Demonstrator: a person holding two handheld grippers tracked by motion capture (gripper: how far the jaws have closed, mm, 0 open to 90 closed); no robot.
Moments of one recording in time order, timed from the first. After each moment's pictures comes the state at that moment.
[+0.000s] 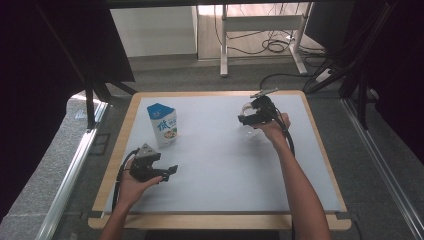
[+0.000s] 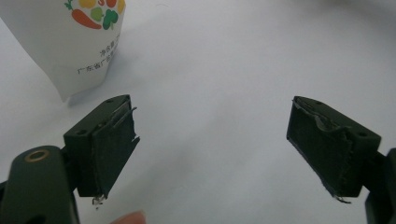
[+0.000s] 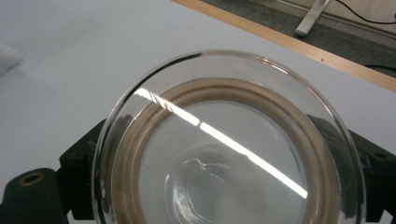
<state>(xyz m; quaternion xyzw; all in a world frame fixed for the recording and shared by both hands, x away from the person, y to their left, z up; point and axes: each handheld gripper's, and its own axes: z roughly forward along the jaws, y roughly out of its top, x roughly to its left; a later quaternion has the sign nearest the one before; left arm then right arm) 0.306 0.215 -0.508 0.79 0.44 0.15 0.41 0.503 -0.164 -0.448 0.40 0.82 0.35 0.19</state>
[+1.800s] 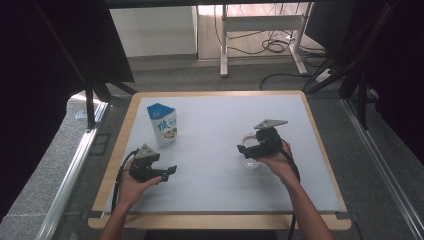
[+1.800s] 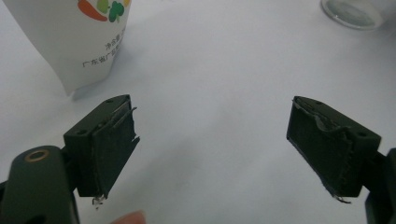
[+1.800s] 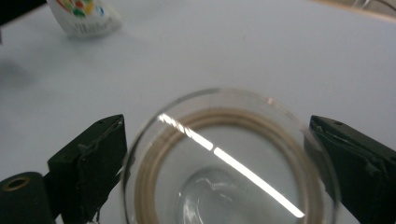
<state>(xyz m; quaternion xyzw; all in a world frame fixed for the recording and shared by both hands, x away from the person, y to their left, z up) 0.307 0.217 -0.514 0.78 0.45 0.15 0.40 0.394 -0.173 -0.457 0.37 0.82 0.40 0.15</state>
